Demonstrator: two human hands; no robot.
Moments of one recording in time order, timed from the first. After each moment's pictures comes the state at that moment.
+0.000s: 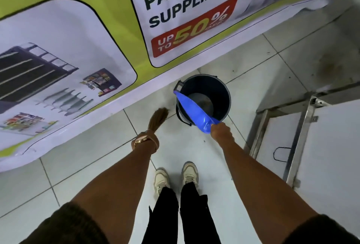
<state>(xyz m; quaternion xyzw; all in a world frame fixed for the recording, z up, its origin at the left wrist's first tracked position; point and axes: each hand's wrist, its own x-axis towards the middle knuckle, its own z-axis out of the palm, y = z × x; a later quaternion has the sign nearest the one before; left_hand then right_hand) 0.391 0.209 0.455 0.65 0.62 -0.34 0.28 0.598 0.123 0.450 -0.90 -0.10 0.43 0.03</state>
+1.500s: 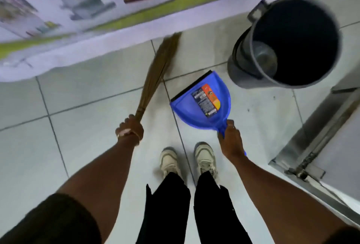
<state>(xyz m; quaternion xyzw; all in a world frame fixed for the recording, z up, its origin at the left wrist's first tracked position) 0.147 0.122 0.188 0.56 0.73 -0.30 0.26 0.425 0.020 0.203 -0.83 -0.38 0.41 0.00</state>
